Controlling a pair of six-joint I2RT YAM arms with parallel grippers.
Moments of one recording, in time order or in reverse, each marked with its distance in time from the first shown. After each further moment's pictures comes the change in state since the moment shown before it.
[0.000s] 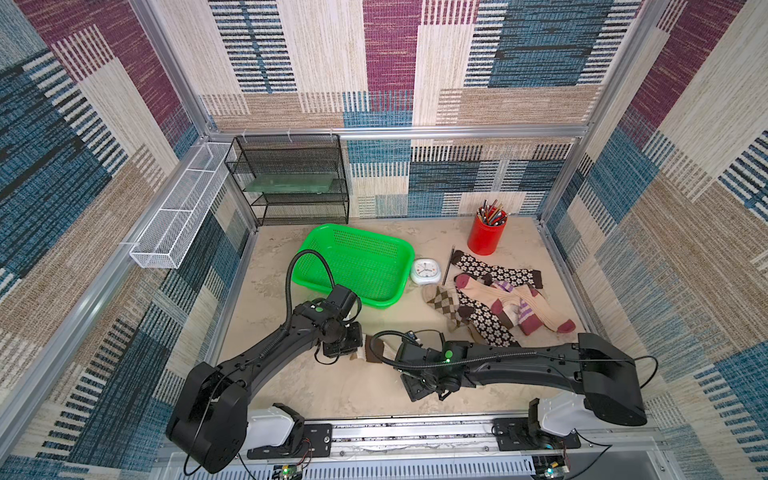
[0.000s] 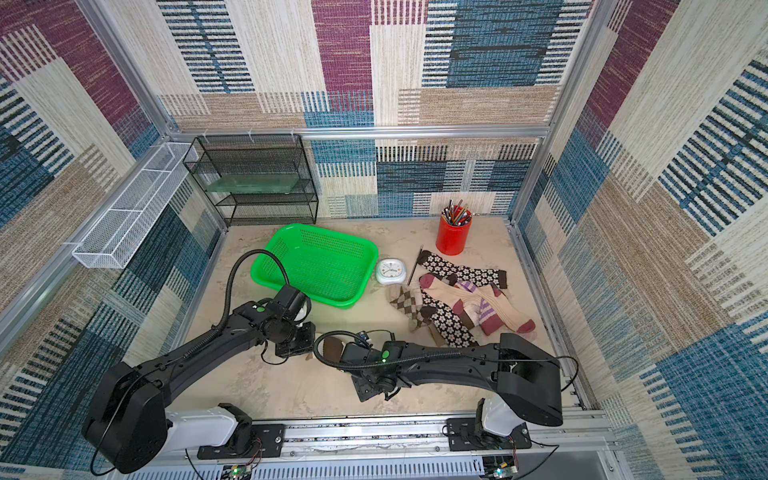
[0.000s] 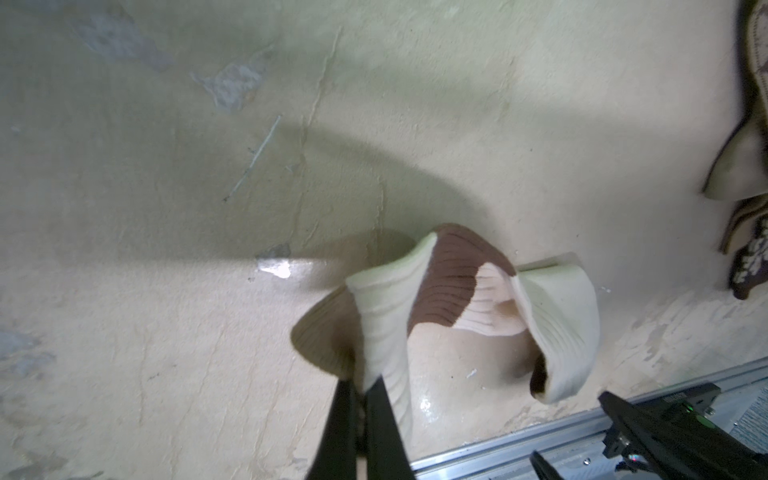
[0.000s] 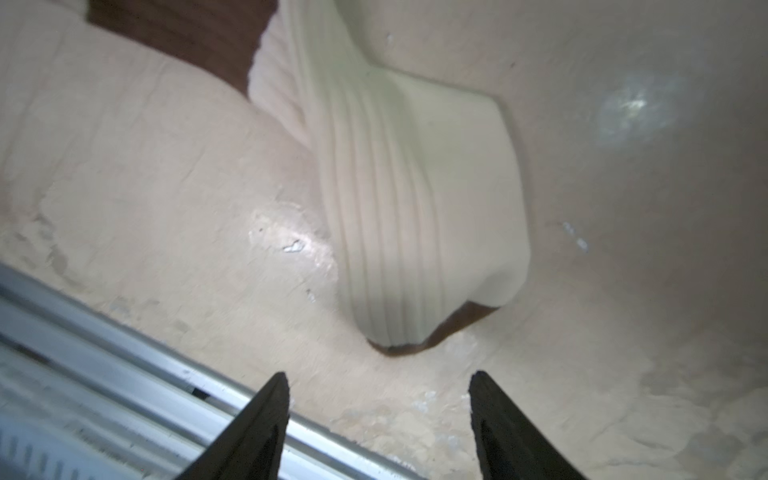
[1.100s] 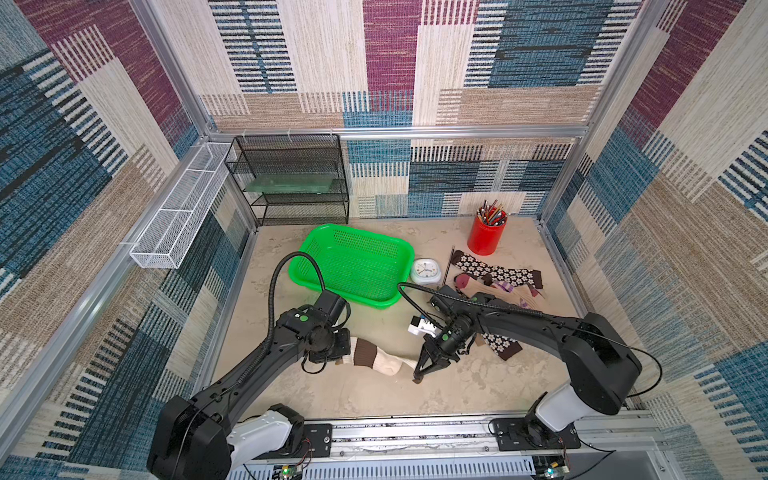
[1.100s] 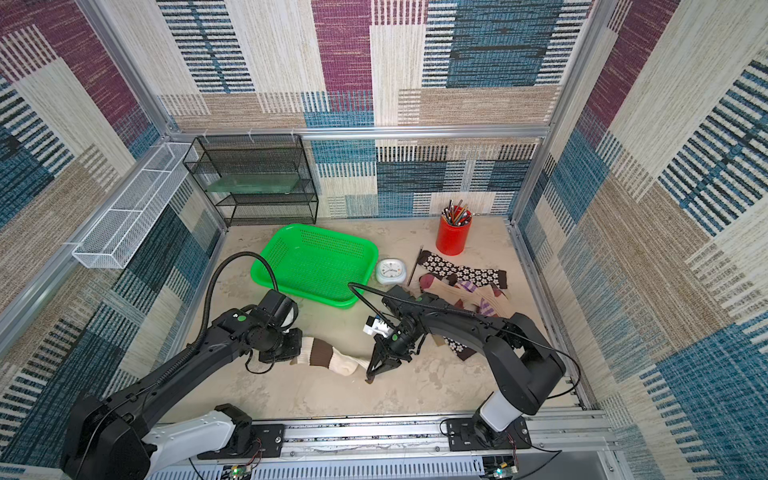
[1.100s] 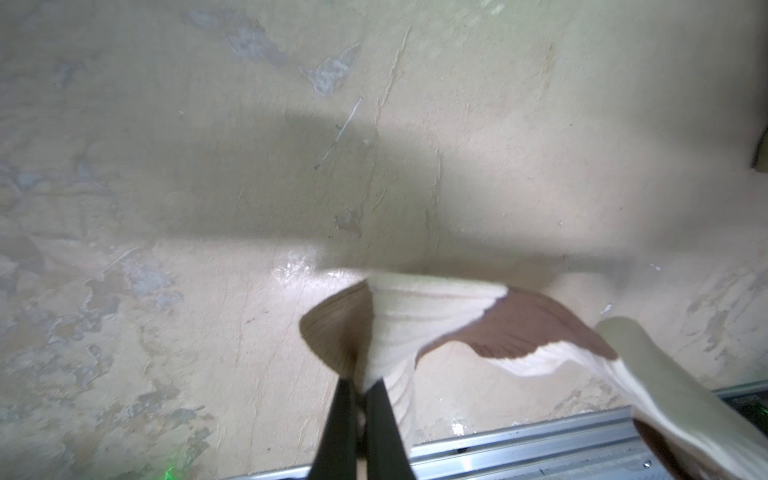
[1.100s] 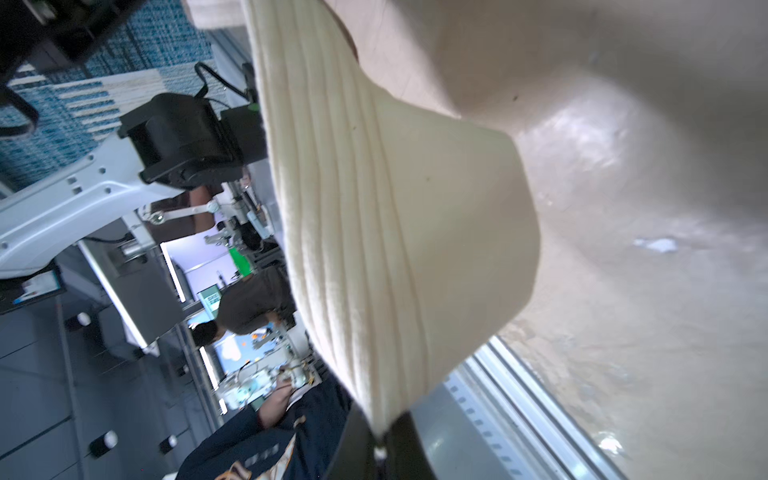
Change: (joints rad) left arm 0.031 -0.157 -0.001 -0.151 -0.117 0.078; right arm -0.553 0.038 -0.016 -0.089 -1.184 -0.418
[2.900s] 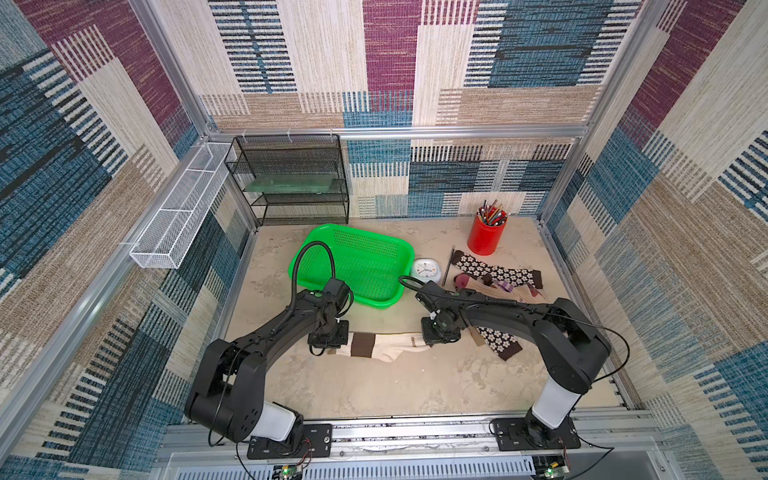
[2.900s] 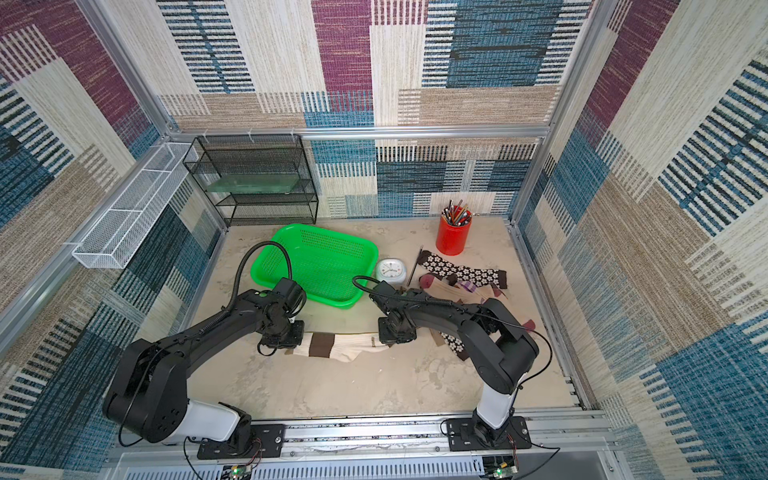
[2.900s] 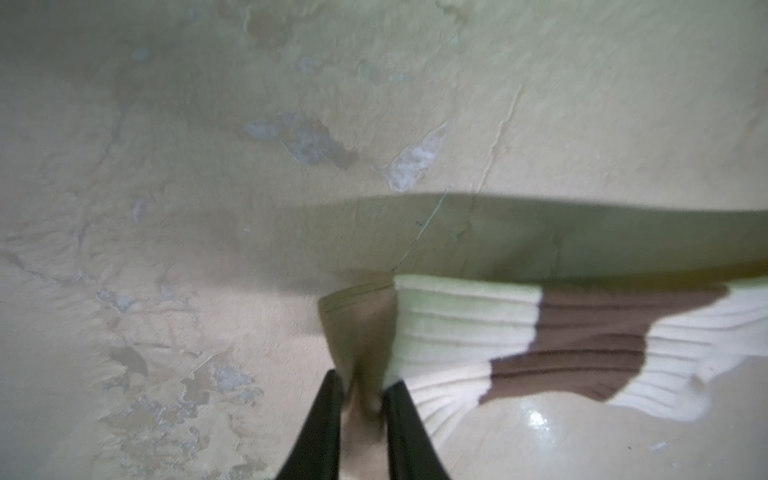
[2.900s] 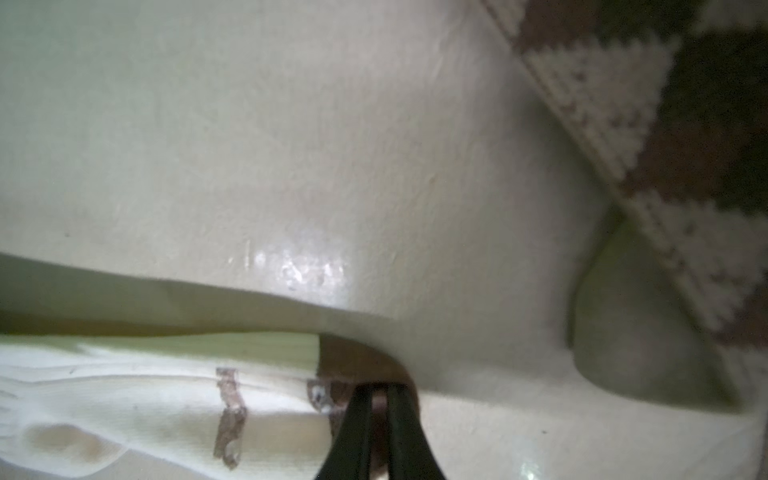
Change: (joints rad) left arm 0.089 0.283 0.074 0.058 -0.095 0.225; right arm 0.061 0.145 0.131 0.131 0.964 0.262
